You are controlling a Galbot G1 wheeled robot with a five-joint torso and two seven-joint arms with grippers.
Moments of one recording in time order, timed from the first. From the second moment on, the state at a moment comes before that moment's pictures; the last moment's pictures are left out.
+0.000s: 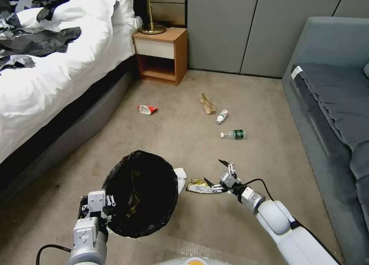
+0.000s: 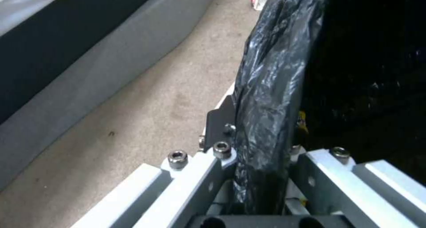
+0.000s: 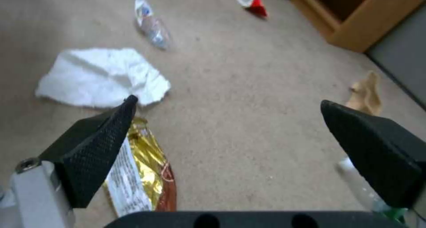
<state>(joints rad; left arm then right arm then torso) 1.93 -1.49 -0.56 -2.41 0.02 0.43 -0.27 -1.10 1.14 0.18 1.36 -0.18 0.27 -0.39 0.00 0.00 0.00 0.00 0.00</state>
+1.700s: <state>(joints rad) 1.95 -1.51 -0.54 -2.40 0.06 0.43 -0.27 -0.79 1.40 0.25 0.52 -0.23 0.49 -0.51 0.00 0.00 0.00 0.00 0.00</state>
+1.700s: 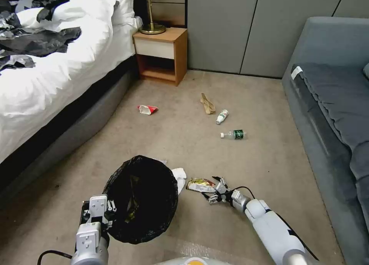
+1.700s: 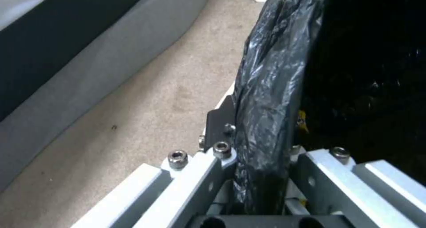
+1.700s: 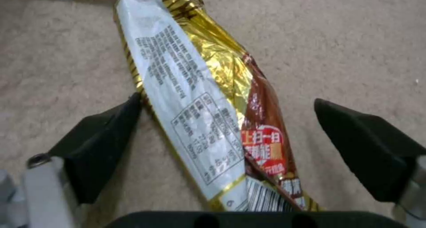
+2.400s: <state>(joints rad) 1.95 -1.51 -0.54 -2.40 0.06 0.42 -0.27 -0.82 1.42 0.25 0.52 -0.20 0.48 -0.50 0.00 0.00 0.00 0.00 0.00</state>
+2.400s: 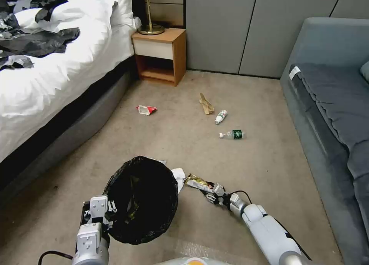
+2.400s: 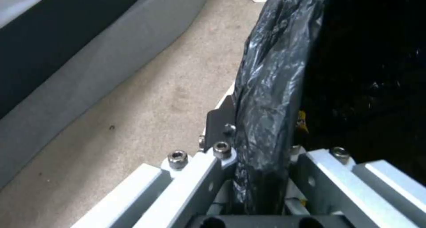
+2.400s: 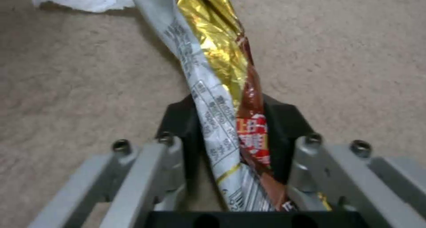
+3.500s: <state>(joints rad) 1.93 -1.49 -0.52 -2.38 0.05 0.43 -0.26 -1.18 1.30 0.22 1.56 0.14 0.36 -0.44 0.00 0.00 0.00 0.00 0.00</state>
